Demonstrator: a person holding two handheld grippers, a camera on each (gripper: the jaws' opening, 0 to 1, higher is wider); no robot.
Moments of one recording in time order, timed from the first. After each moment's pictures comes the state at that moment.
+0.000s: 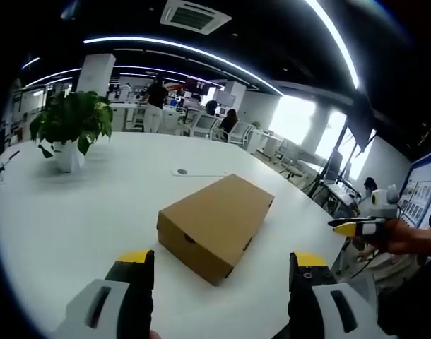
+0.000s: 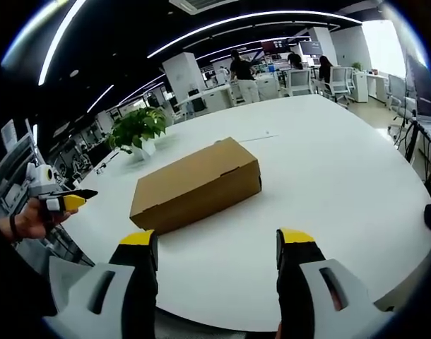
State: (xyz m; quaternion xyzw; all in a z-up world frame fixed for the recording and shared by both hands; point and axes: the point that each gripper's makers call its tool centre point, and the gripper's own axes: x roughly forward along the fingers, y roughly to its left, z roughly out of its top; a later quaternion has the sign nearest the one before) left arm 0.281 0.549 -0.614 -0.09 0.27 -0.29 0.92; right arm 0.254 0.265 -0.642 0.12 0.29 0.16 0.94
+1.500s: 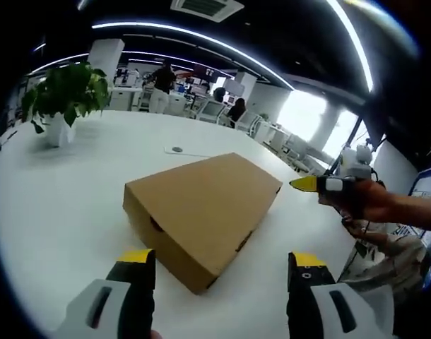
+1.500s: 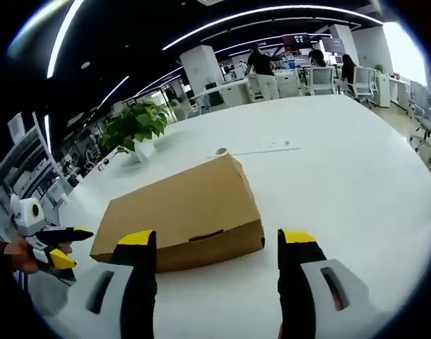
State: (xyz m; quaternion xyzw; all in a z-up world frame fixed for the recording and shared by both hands) left arm 0.313 0.494 -0.684 -0.11 0.31 -0.26 0.91; right arm 0.416 0.271 -0.680 0.11 0.30 0.22 0.92
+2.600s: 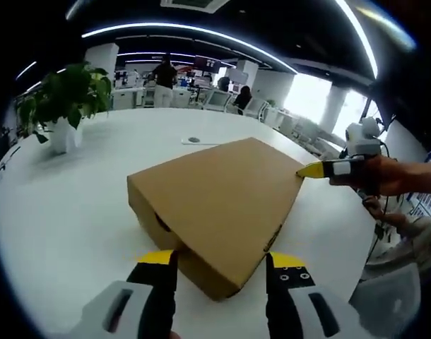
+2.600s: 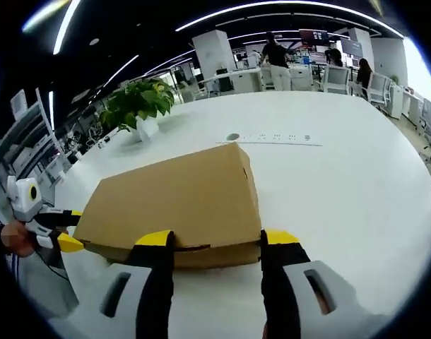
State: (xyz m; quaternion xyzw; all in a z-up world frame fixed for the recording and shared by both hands) left arm 0.333 0.542 -0.711 -0.04 0.33 -0.24 0.91; right arm 0.425 0.322 -0.702 0.05 0.33 0.25 0.91
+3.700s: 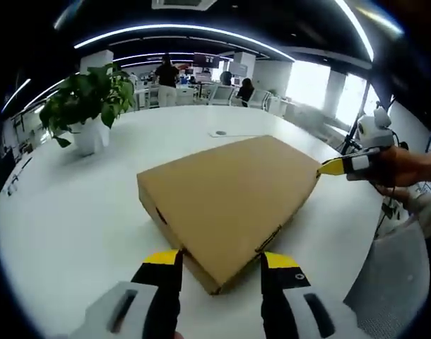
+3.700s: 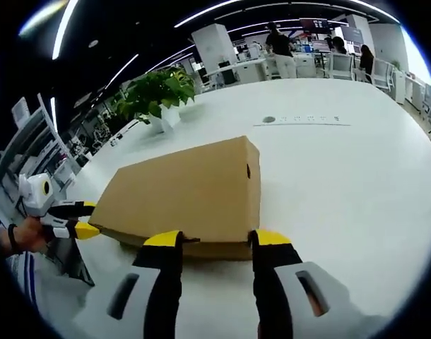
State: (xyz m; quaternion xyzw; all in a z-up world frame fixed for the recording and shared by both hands) left arm 0.301 0.633 -0.703 0.00 0.34 -0.23 0.91; right arm 0.368 0.404 -0.703 0.09 0.35 0.26 0.90
